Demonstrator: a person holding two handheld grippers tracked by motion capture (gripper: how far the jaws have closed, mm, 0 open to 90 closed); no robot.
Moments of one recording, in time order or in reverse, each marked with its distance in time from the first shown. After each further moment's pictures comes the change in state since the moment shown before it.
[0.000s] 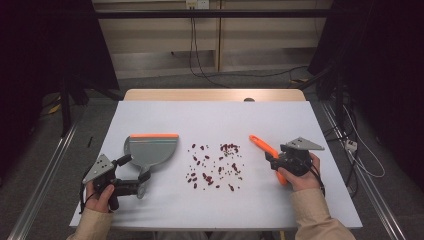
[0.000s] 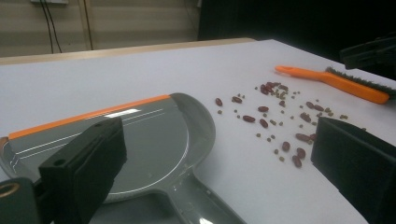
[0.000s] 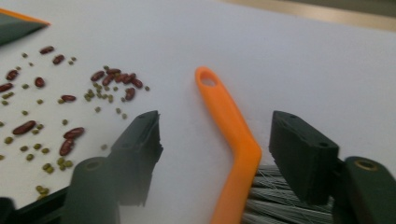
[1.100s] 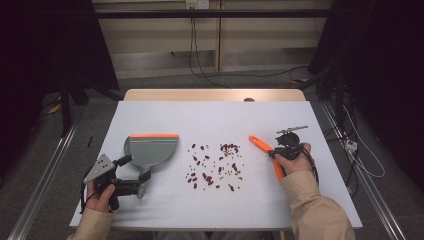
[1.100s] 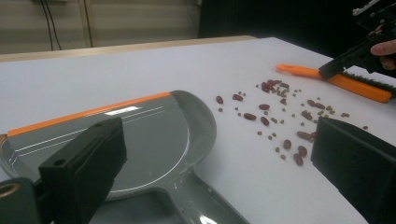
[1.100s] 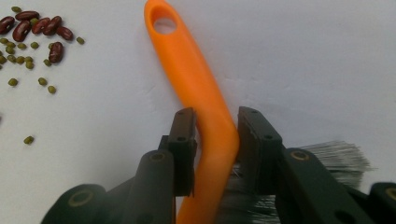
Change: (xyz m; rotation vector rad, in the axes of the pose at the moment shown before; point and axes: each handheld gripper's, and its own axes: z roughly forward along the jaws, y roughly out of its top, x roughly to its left) left arm 0.000 -0.001 0.001 0.010 0.003 -0.001; right arm -0.020 0.020 0.047 0.382 -0.033 0.092
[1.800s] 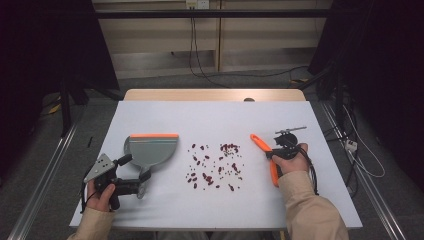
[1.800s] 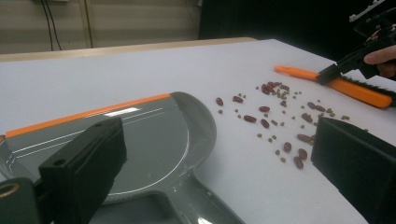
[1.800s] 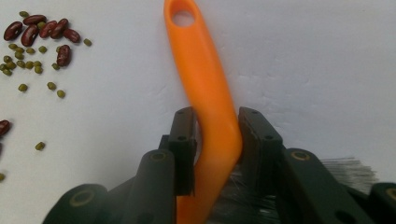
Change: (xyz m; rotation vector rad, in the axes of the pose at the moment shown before) left arm 0.000 0.001 0.001 -0.007 0.000 -0.005; right arm 0.003 -0.001 0.007 0.008 0.026 0.042
